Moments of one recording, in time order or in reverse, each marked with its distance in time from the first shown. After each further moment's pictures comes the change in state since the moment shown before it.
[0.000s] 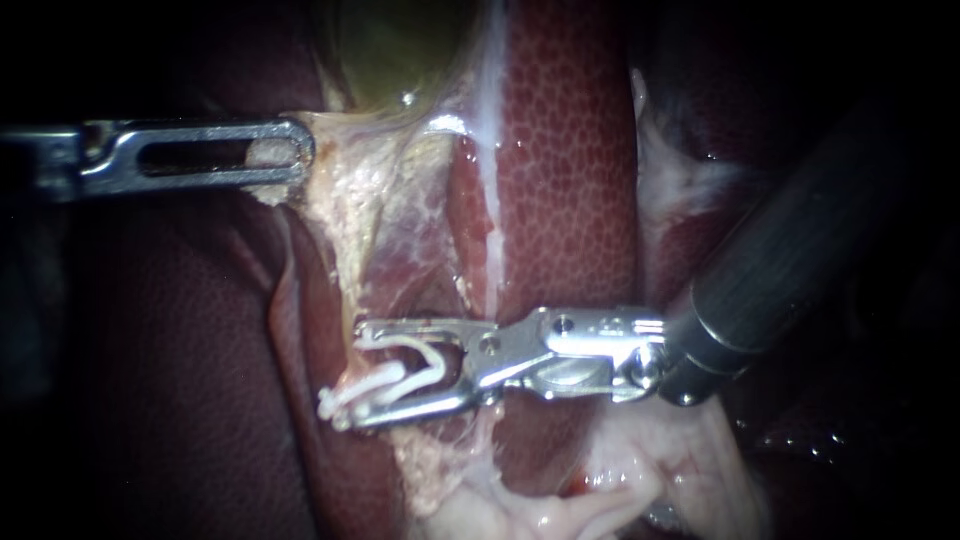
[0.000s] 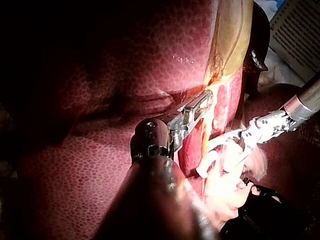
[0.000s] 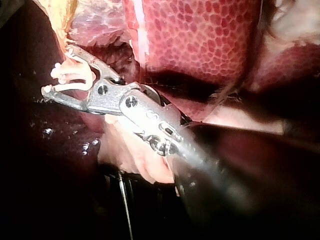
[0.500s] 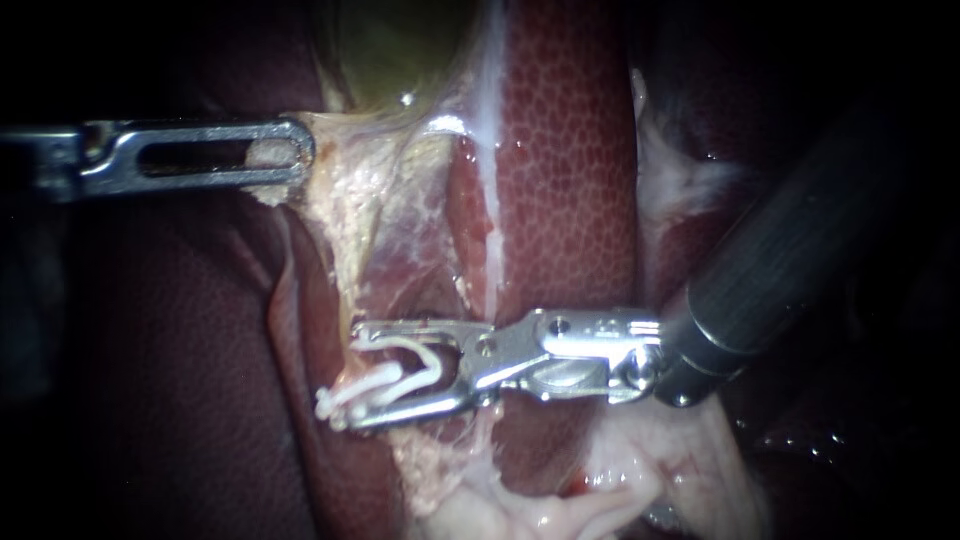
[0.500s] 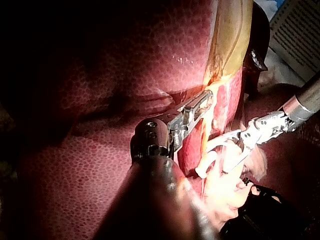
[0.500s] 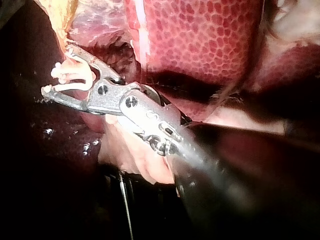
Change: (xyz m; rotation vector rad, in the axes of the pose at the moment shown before) right arm 0.000 0.000 0.000 -0.001 0.000 -0.001; left arm 0.000 0.000 0.000 0.000 0.000 0.000
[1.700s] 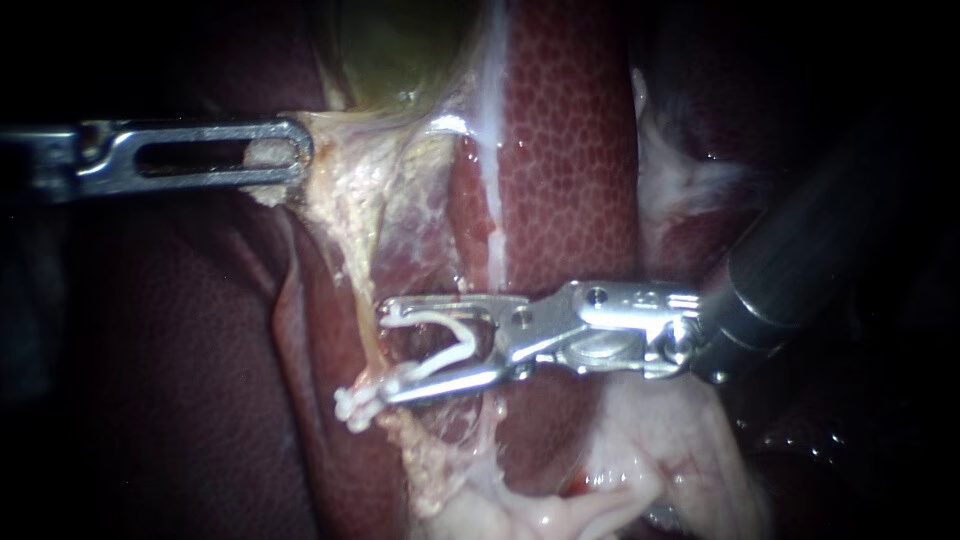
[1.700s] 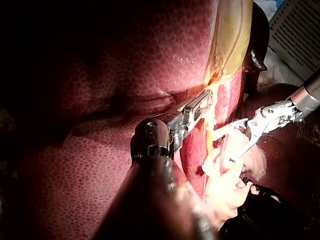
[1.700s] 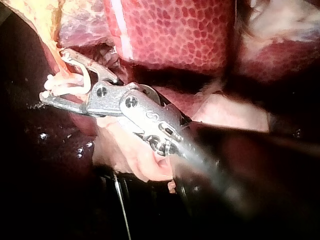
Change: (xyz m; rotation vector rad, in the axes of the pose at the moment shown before) right arm 0.002 0.001 -0.003 -0.008 0.008 0.019; left arm 0.000 -0.001 0.000 -0.002 -0.001 -0.001
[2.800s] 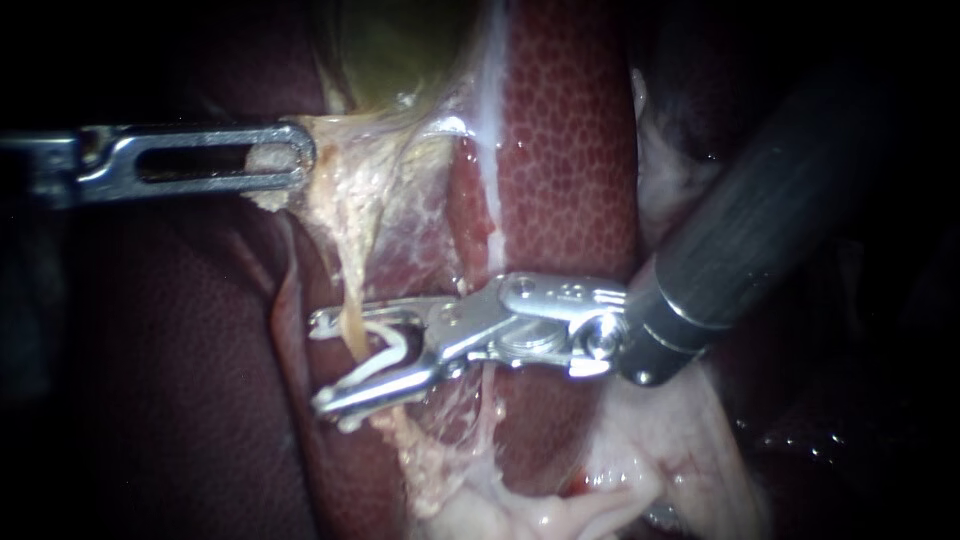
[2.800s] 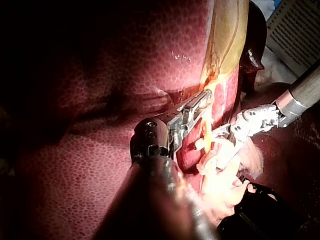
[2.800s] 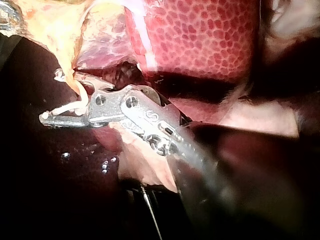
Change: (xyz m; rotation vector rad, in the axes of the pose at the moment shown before) right arm 0.001 0.002 0.006 0.106 0.016 0.071; left arm 0.000 -0.001 0.000 -0.007 -0.004 -0.001
